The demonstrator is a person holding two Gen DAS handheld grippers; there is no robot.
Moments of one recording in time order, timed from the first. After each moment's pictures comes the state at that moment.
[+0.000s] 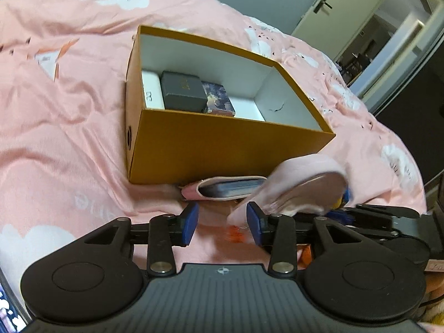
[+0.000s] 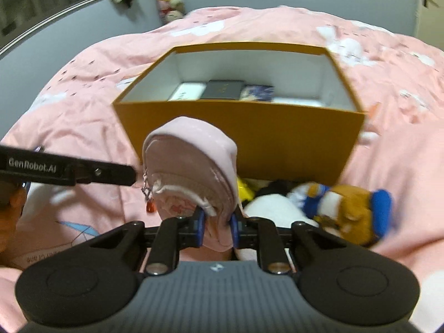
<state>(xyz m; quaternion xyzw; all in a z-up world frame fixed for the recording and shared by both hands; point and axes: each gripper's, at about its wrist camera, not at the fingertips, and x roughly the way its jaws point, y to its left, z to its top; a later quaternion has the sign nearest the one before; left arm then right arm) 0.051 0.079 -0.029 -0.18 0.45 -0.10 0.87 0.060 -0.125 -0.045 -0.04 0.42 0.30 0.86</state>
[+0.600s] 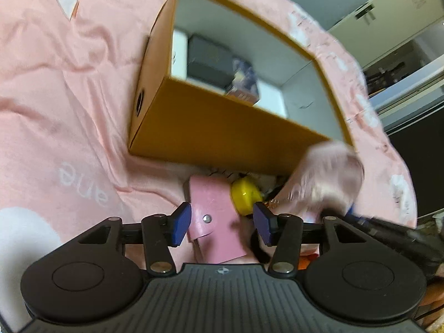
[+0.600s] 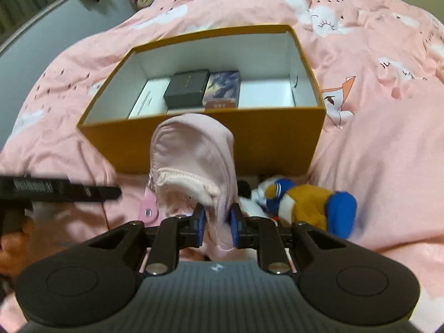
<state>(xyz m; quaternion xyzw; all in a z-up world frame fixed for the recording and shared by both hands) 0.085 0.089 -0.059 -0.28 0.52 -0.06 0.81 0.108 -0.147 -0.032 0.00 0.48 0.27 0.83</state>
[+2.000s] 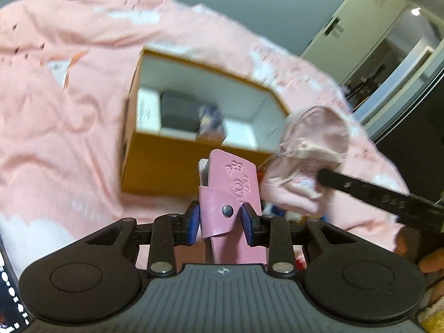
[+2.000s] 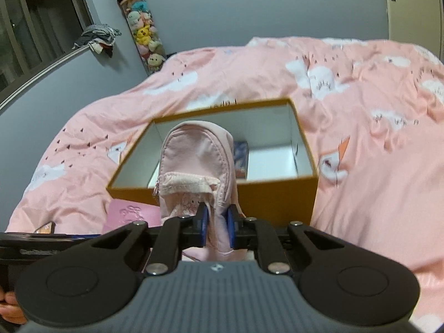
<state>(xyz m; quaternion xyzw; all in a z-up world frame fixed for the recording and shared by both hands) 0.045 0.066 0.015 -0.22 0.41 -0.07 0.88 0.093 -0.161 0.022 0.04 0.37 0.31 0.88</state>
